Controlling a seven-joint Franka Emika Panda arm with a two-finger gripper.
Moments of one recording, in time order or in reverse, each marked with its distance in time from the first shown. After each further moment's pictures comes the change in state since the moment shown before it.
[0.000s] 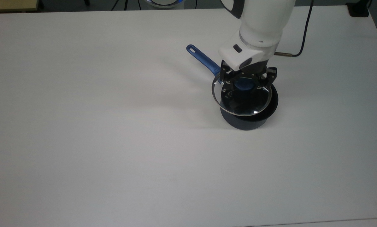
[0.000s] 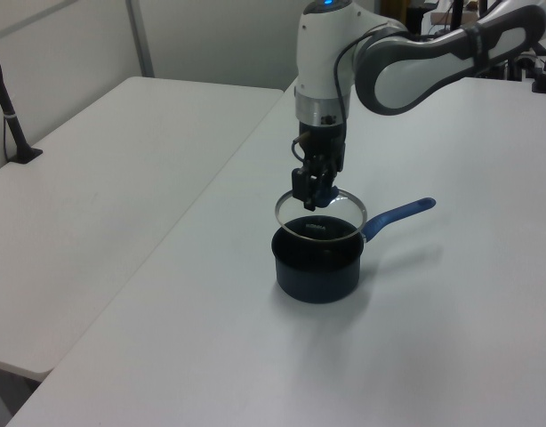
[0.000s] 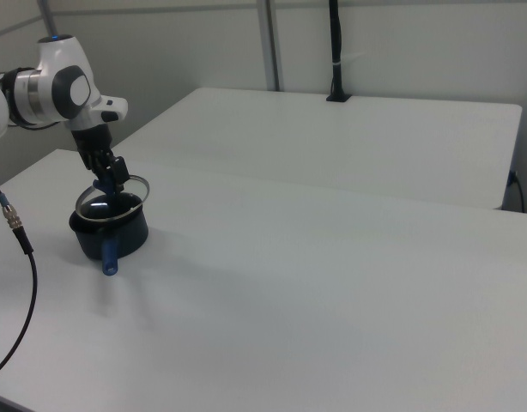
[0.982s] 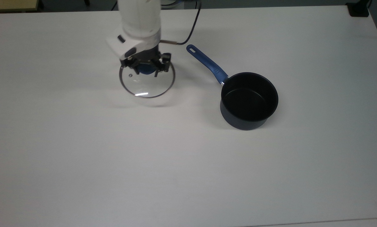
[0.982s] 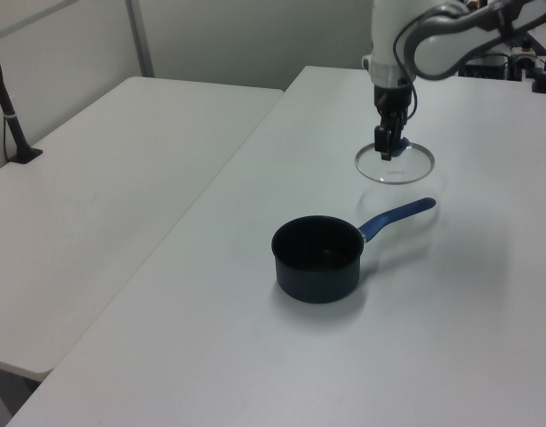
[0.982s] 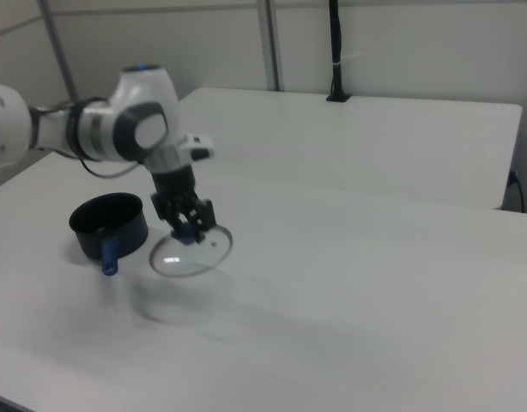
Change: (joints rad) arm -0.375 -0.308 -0.020 -0.490 -0.016 0.107 -0.478
